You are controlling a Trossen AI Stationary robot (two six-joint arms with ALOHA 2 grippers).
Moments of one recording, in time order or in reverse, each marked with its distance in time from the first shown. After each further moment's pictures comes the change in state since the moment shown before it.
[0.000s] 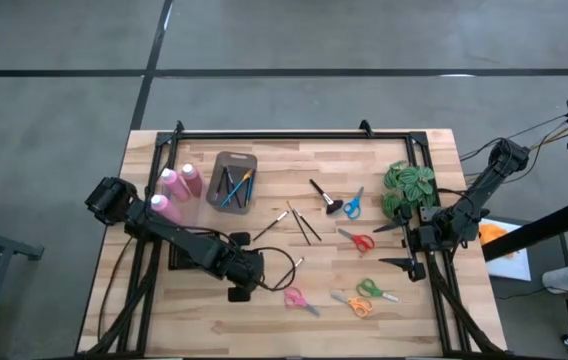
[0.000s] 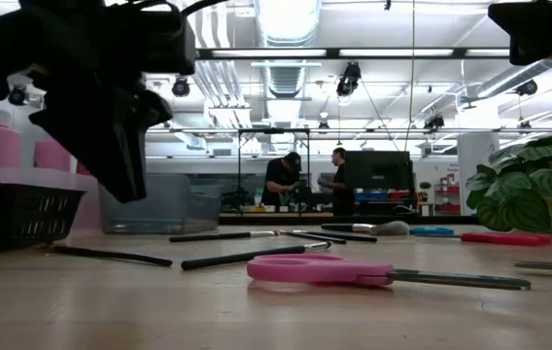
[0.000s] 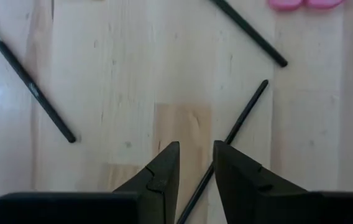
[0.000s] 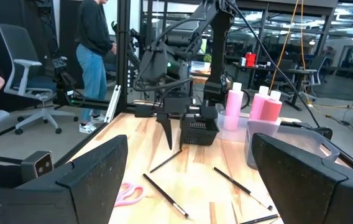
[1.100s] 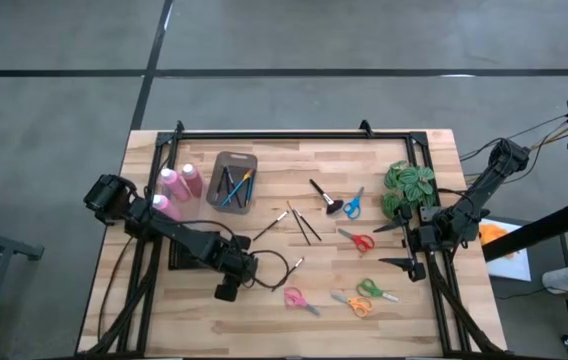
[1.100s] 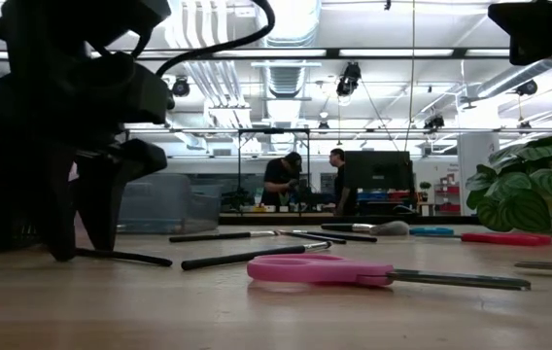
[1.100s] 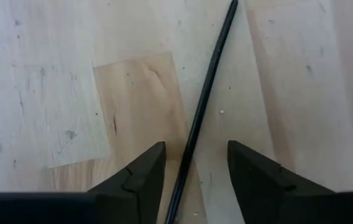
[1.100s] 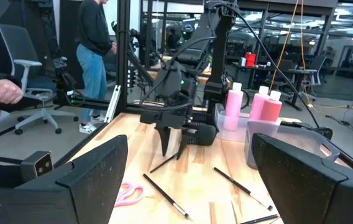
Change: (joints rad) left arm 0.051 -0.008 -0.208 0.224 0.216 0.250; right arm 0.000 0.000 0.000 0.000 0.000 0.000
